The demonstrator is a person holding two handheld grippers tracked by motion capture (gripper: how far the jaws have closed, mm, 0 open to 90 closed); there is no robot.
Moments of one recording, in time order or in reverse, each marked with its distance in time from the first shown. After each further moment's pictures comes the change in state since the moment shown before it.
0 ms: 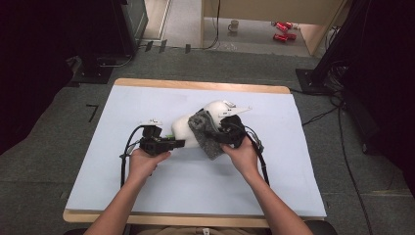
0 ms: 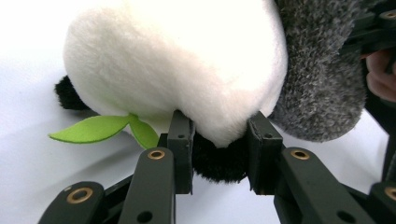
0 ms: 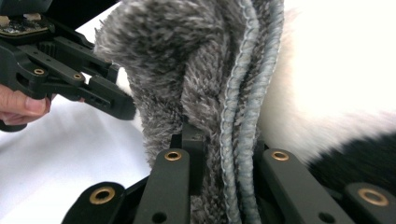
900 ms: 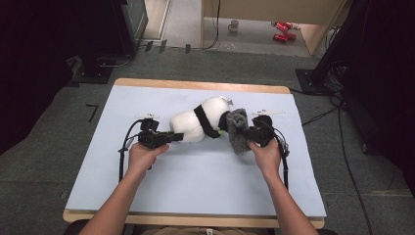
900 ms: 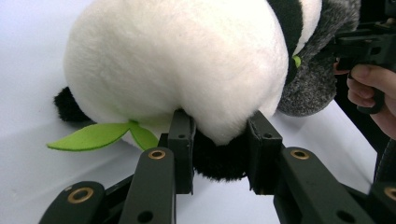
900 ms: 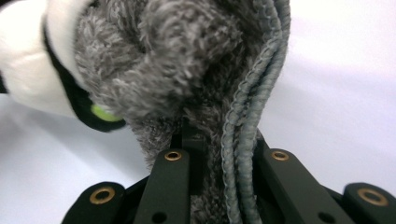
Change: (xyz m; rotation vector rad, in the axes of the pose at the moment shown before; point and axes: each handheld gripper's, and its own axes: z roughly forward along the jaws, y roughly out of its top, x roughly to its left) left arm 0.018 0.013 0.002 -0.028 -0.037 -0.062; right arm -0.074 -0.042 -0.038 -0.045 -0.195 0.226
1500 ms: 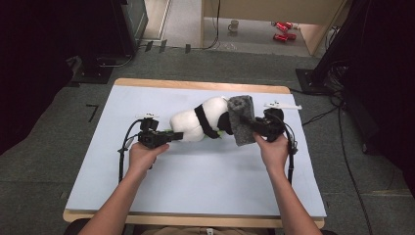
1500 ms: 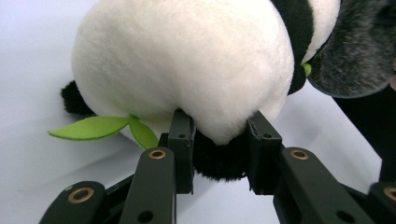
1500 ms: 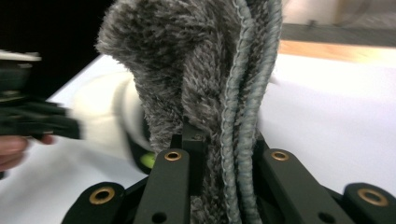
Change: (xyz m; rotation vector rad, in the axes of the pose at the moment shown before) left arm -0.003 0.001 0.000 -0.015 0.010 -0.018; right arm 0.013 0.023 -0.045 -0.172 0.069 0.008
